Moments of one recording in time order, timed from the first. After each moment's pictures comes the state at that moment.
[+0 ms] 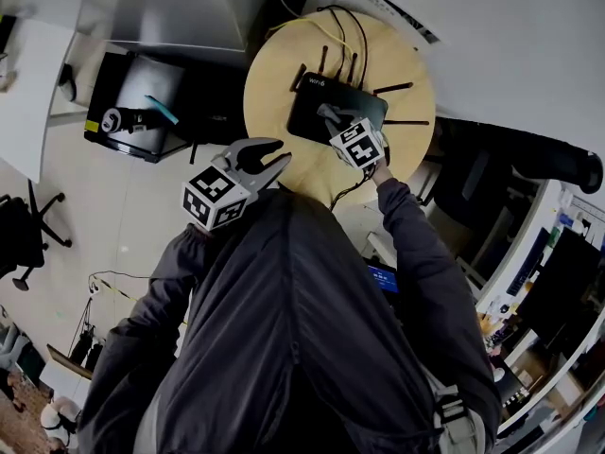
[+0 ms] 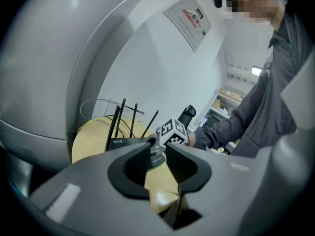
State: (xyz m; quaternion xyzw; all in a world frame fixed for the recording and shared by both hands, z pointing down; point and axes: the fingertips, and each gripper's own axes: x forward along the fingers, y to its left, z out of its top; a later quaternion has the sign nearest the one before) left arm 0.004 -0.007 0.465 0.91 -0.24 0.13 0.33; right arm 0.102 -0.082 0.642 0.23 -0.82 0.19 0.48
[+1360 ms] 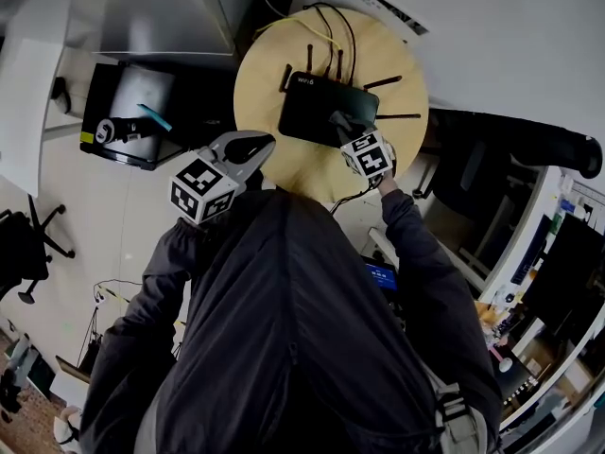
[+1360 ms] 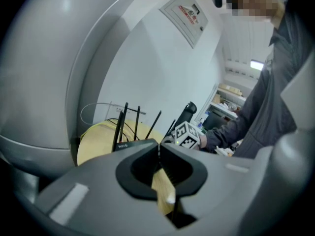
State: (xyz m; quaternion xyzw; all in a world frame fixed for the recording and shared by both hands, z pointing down) left arm -0.005 -0.029 0.467 0.91 -0.23 0.15 0.30; right arm 0.161 -0.066 0.647 0.30 -0.80 0.22 0.47
